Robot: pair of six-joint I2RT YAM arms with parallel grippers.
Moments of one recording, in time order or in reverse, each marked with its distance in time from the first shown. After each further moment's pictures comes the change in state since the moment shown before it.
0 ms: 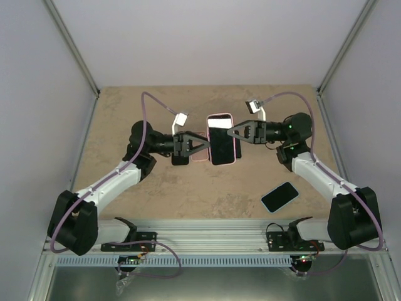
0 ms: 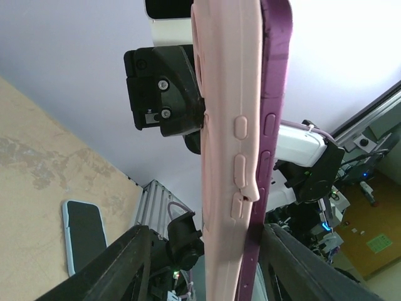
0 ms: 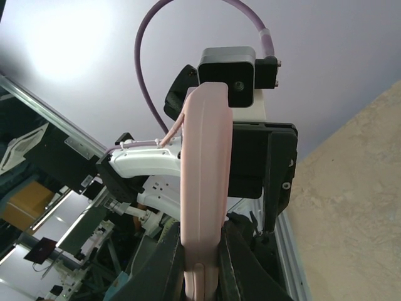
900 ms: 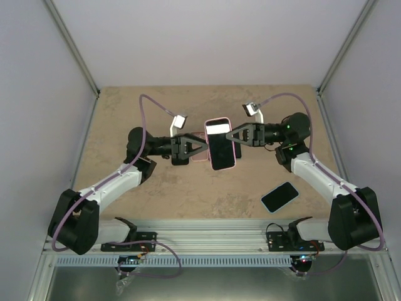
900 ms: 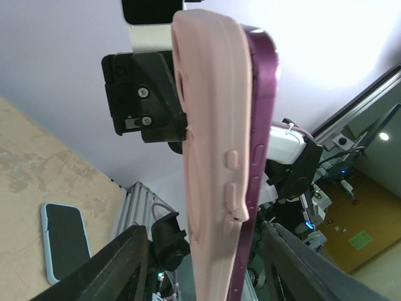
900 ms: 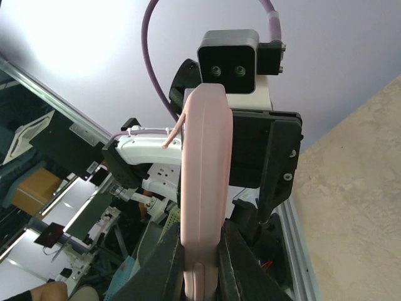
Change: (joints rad) left arm 0.000 0.005 -0.074 0.266 0.029 -0.179; right arm 0.019 -0.001 -0.006 -0.027 -0.032 -0.024
